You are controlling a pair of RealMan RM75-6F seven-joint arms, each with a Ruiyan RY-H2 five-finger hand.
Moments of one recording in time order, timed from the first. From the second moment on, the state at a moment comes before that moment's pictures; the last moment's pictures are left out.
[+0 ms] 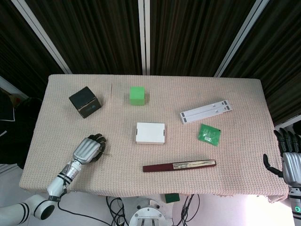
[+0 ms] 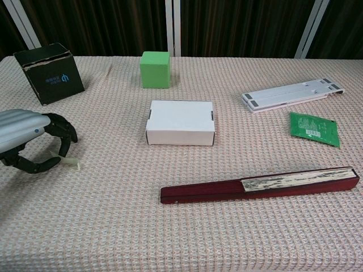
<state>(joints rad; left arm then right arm) -0.46 -1.55 0.03 -1.32 1.51 1.08 0.13 0.02 -1.09 0.08 -1.62 -1.49 1.54 -0.04</state>
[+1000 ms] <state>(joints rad) -0.83 -1.51 -0.22 -1.47 1.34 0.77 0.28 0.00 -1.07 0.08 -1.61 -1.49 1.57 0.00</state>
